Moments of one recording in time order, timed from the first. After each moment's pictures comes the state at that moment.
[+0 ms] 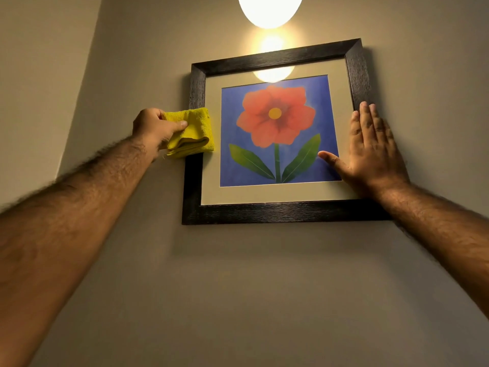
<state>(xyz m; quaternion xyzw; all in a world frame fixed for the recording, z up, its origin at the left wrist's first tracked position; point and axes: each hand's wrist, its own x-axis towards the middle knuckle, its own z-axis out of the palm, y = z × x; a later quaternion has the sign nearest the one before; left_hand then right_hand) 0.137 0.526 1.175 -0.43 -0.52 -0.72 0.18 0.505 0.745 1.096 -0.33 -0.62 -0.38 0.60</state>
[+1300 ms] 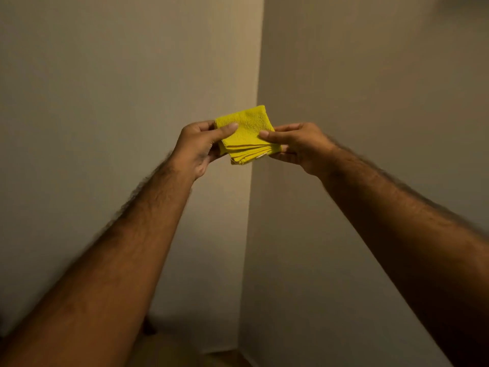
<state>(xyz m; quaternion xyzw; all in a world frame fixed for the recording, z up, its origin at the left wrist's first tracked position) -0.001 0.261 0.747 -0.23 -0.57 -0.78 -0.10 0.106 0.451 0.770 -0.09 -0.72 0.66 0.17</state>
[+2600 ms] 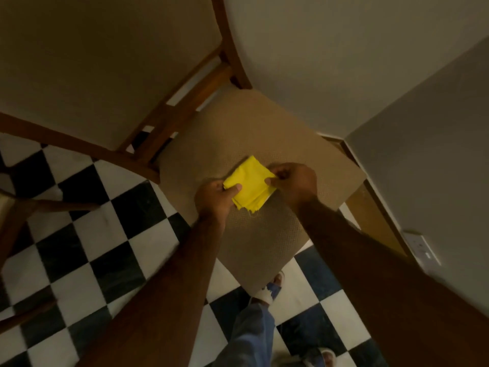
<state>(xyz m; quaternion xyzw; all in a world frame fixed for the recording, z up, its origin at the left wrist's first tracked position) 0.030 -0.043 -0.114 0.29 -0.80 -0.48 -0.23 0.021 0.157 -0.086 -0.24 -0.81 0.50 -0.18</state>
